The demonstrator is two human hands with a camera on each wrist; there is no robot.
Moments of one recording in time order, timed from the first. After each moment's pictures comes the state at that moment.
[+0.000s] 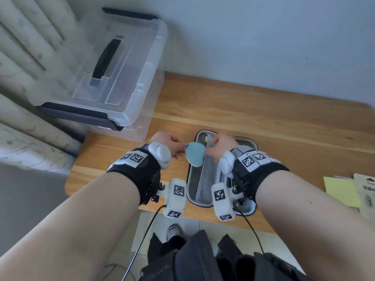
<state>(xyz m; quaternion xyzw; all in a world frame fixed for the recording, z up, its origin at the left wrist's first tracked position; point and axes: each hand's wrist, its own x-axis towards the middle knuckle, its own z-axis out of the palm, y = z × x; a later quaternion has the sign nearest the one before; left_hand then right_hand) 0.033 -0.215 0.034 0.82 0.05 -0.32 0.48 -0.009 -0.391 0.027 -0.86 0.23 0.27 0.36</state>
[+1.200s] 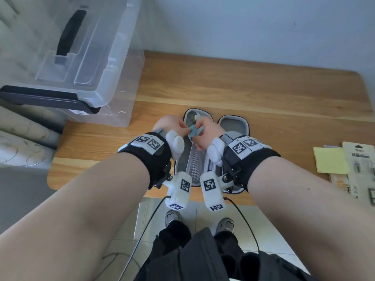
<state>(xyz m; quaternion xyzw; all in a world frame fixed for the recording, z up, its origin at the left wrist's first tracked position) 0.055 -0.431 0.011 0.93 -0.17 -0.31 0.12 -0.020 -0.545 0.013 -0.85 0.22 0.23 0.41</state>
